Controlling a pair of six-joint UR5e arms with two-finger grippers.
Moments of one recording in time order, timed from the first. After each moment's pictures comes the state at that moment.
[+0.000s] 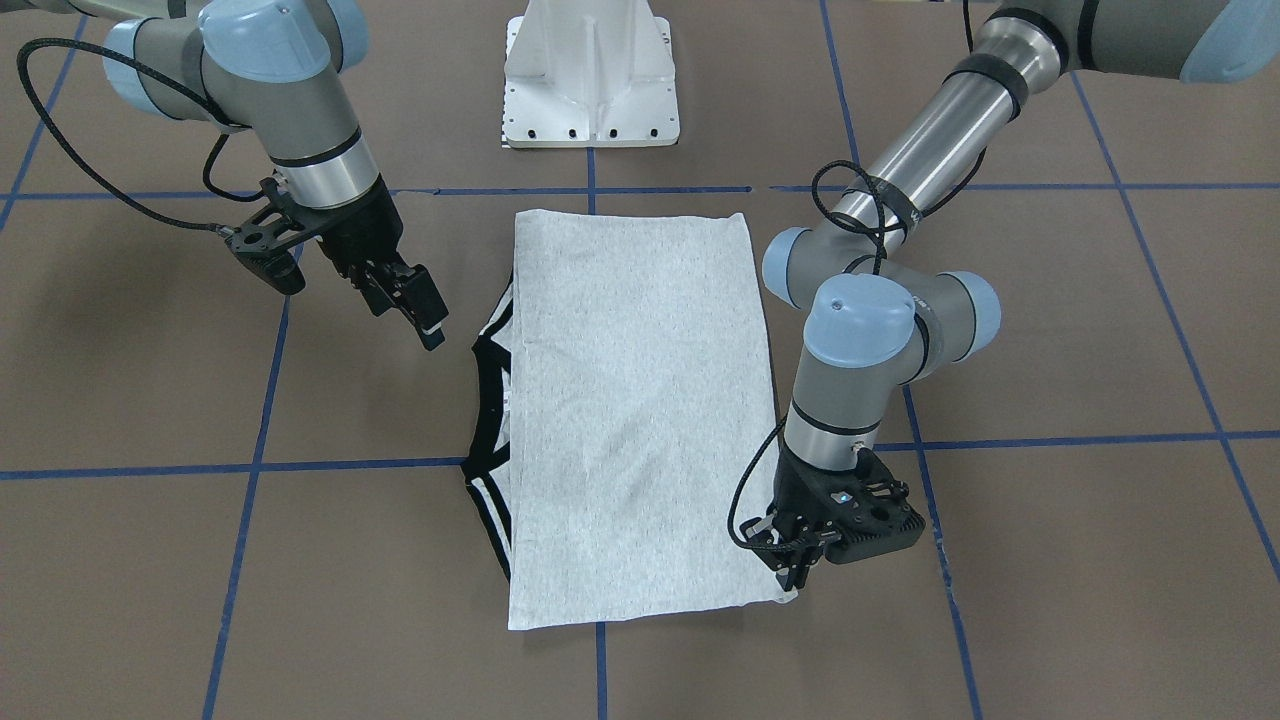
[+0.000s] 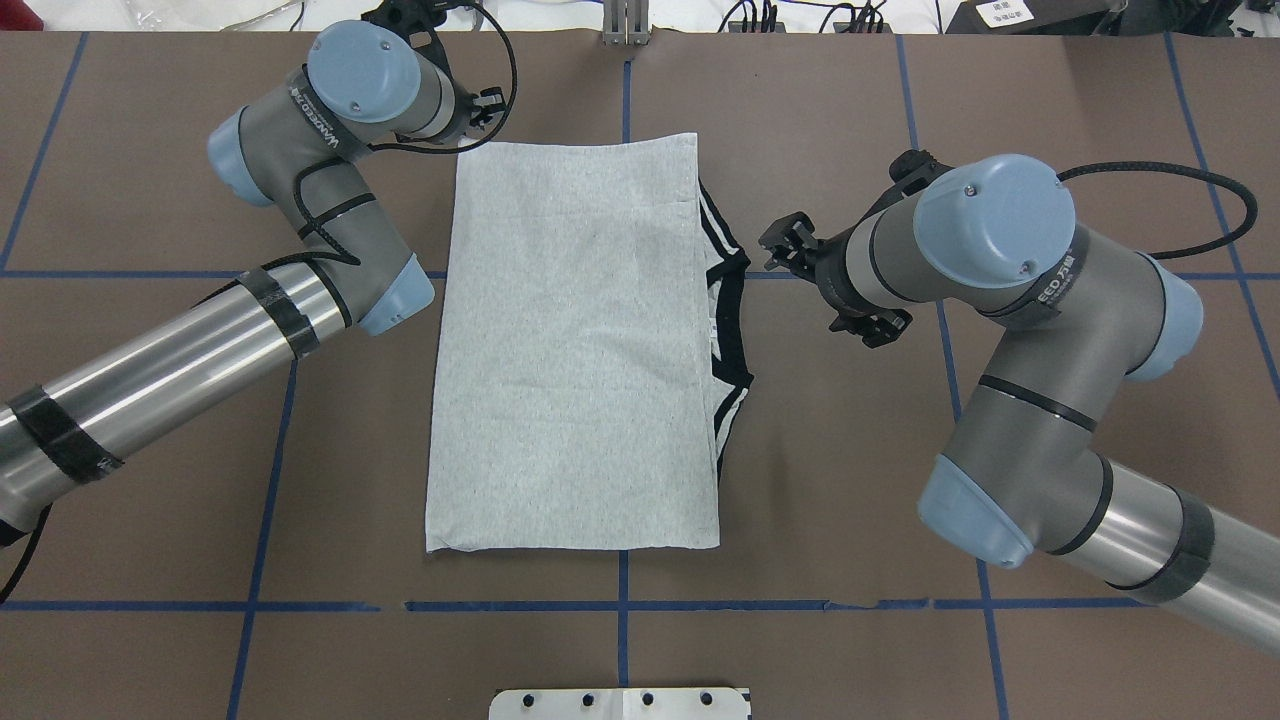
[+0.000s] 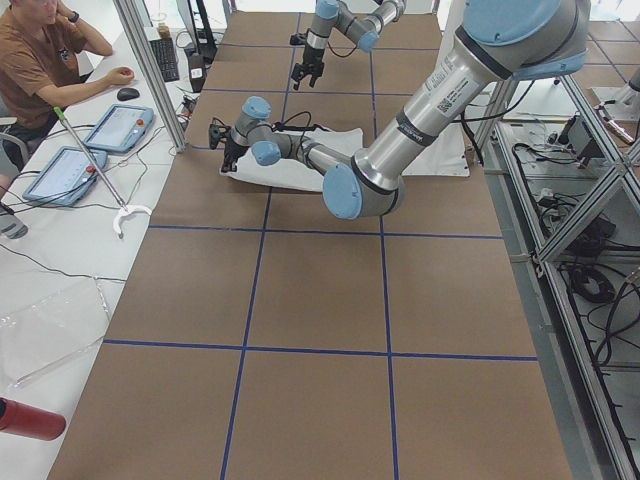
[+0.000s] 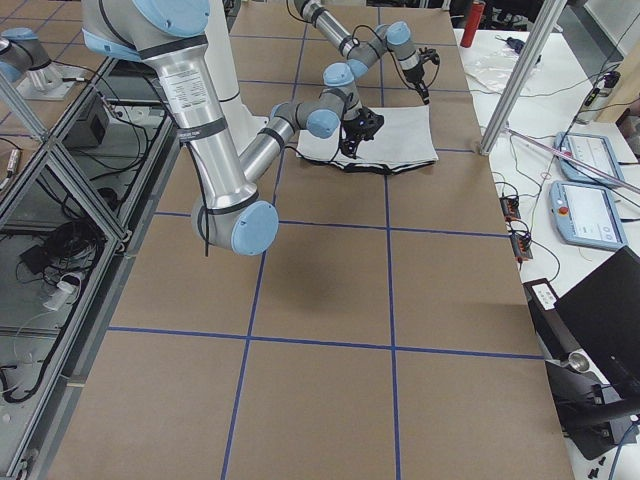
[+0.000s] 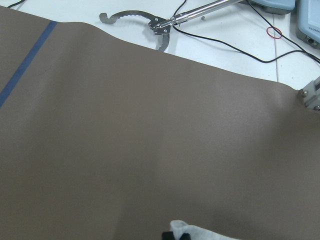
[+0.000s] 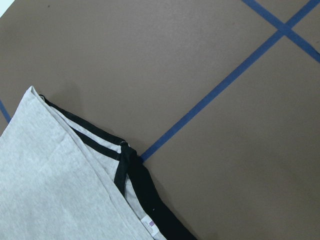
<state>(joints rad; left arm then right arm) -0.82 -2.42 -1.05 -2.24 -1.67 -1.29 0.64 -1.13 1.89 -1.38 1.78 1.87</state>
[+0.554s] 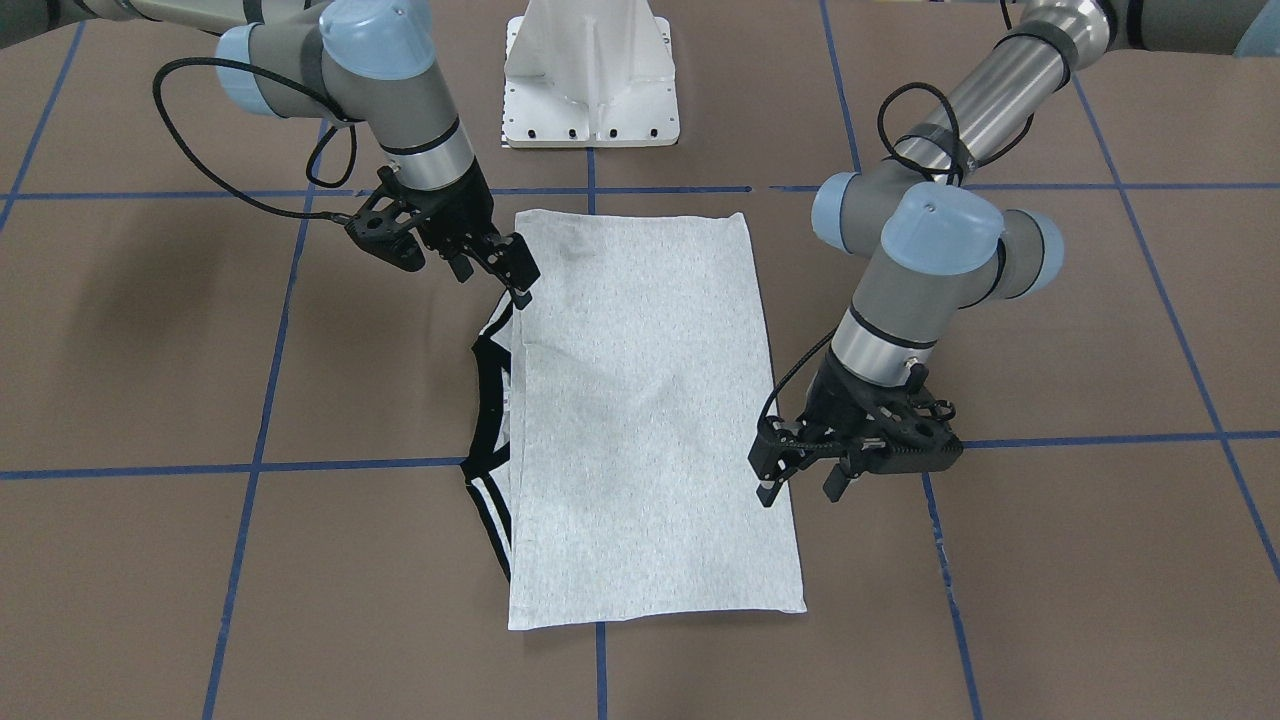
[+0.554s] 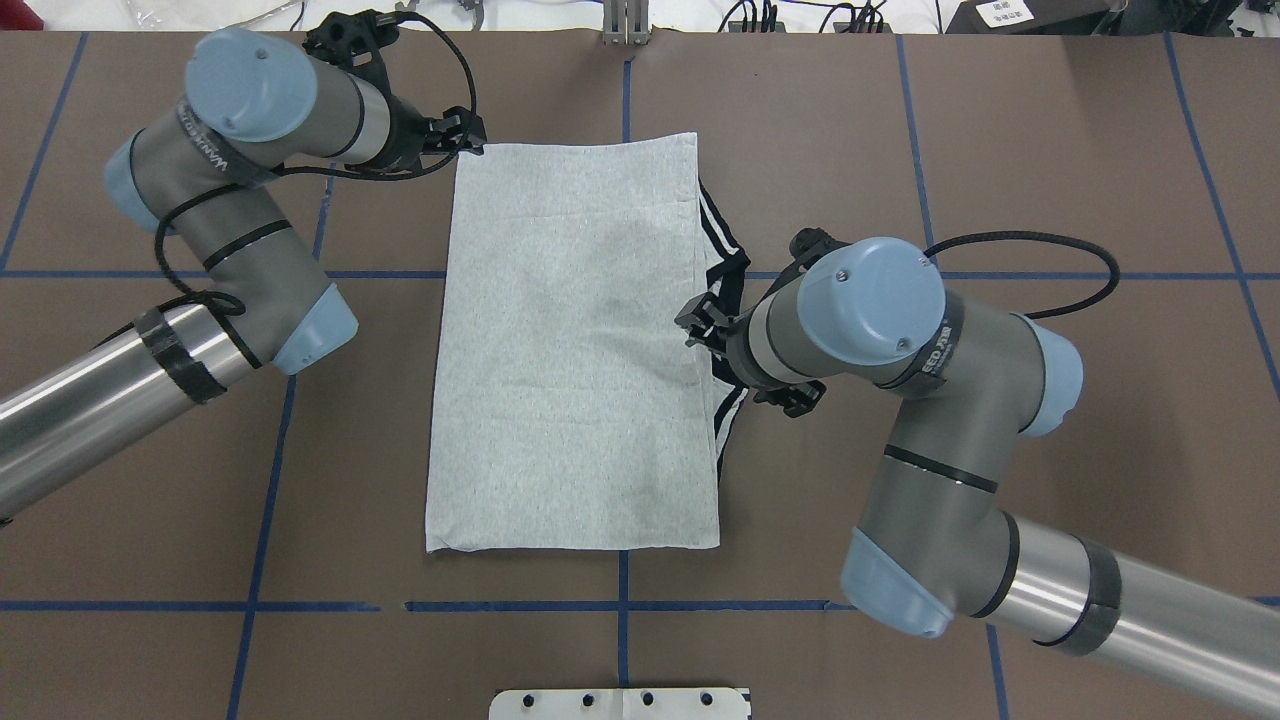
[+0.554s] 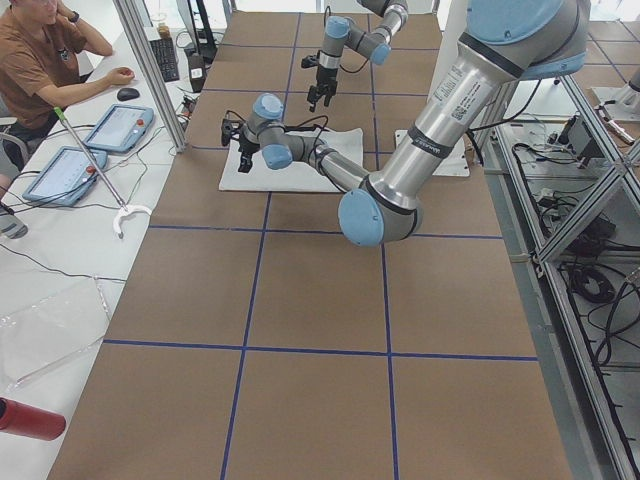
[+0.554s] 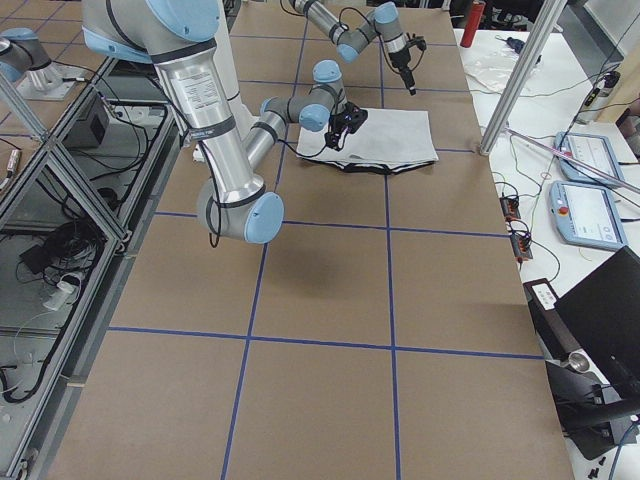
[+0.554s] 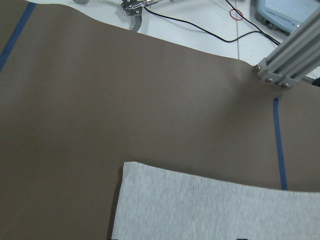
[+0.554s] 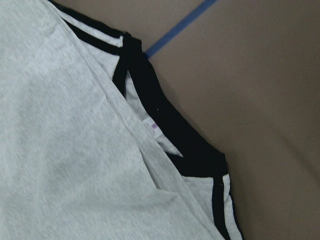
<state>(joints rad) -0.83 -2.20 -1.39 -2.23 -1.83 -1.28 0.49 -1.05 1.81 -1.39 1.77 1.94</state>
